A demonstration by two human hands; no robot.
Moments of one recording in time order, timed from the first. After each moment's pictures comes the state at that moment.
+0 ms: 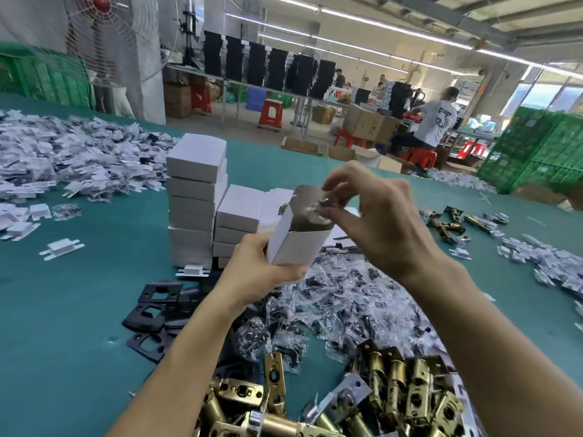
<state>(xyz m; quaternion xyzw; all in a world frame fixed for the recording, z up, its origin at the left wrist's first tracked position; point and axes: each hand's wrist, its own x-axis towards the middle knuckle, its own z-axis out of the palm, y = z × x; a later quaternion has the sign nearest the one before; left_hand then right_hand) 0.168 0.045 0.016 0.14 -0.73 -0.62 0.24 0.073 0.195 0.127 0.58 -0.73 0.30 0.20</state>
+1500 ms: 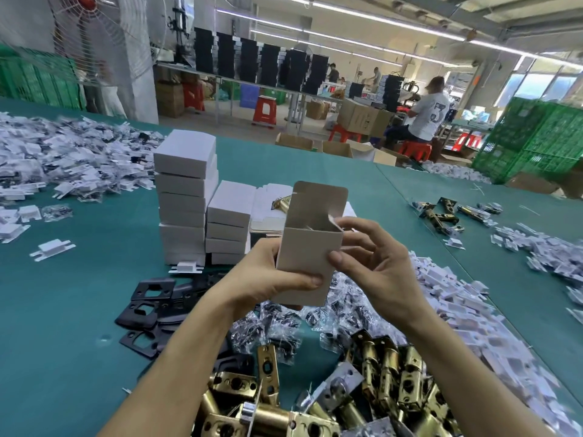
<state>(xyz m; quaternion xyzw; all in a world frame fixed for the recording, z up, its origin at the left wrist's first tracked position) 0.167 0.061 0.017 0.03 -0.68 -0.72 0.11 0.064 0.232 0.045 0.47 -0.61 0.63 -0.09</state>
